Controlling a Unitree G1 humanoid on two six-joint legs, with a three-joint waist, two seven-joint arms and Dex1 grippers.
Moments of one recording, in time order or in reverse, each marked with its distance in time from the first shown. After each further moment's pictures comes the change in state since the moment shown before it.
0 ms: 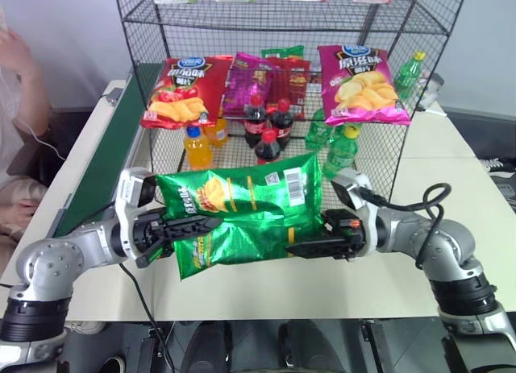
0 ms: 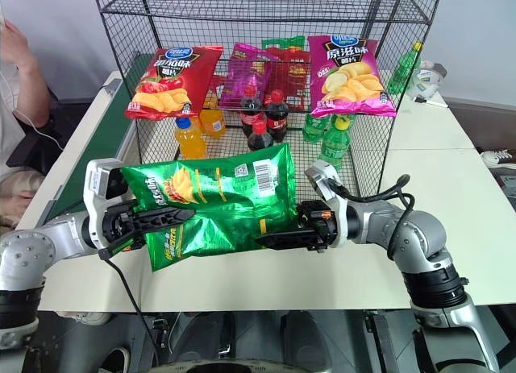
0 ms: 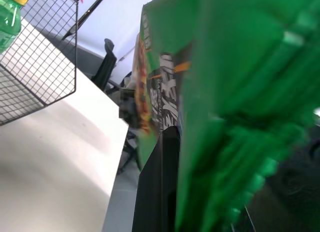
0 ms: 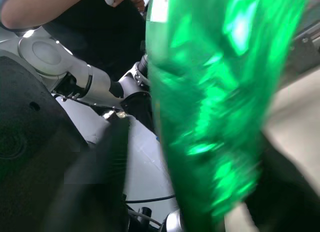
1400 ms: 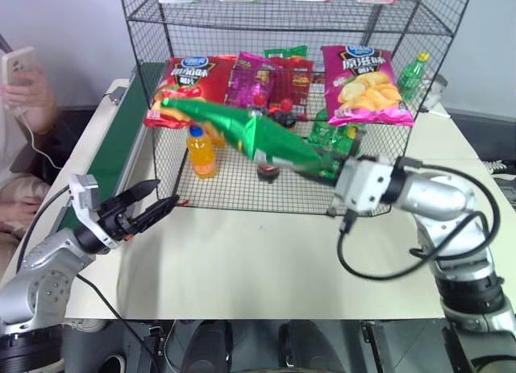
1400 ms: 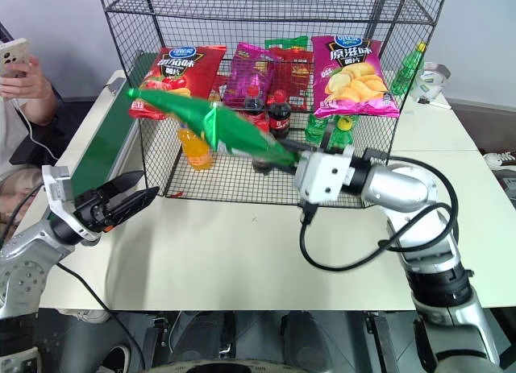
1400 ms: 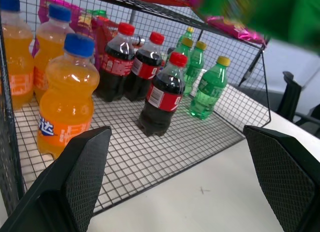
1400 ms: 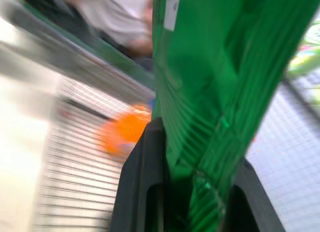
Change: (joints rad) left arm 0.161 -0.124 0.204 0.080 0.500 -0.556 0.133; right arm -0.130 -0.023 0.011 -0.094 -1.094 -1.076 -0.437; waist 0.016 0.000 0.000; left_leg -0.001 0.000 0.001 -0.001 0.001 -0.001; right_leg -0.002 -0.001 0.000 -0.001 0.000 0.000
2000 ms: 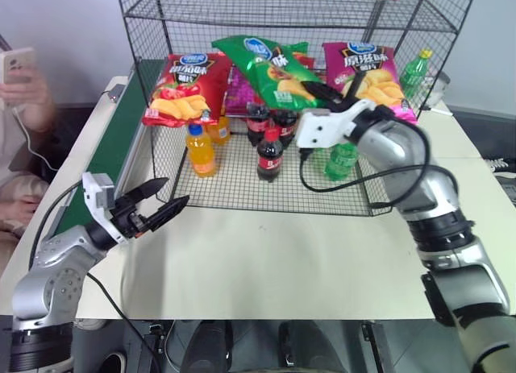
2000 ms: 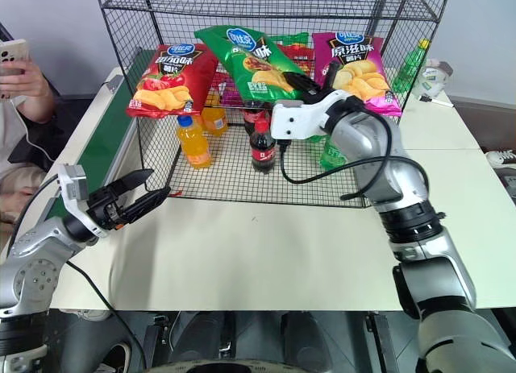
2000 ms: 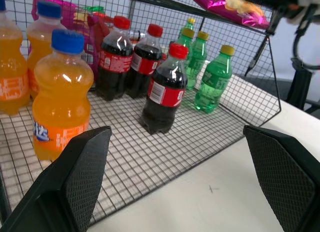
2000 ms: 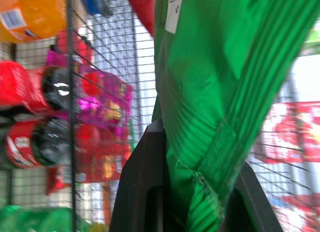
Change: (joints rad) left arm -0.036 -0.031 -0.052 -0.019 0.058 -0.044 0.049; right arm -0.319 0.068 0.168 0.407 -0.565 0.040 -0.299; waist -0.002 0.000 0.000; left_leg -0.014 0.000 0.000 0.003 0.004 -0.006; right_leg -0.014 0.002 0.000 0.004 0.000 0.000
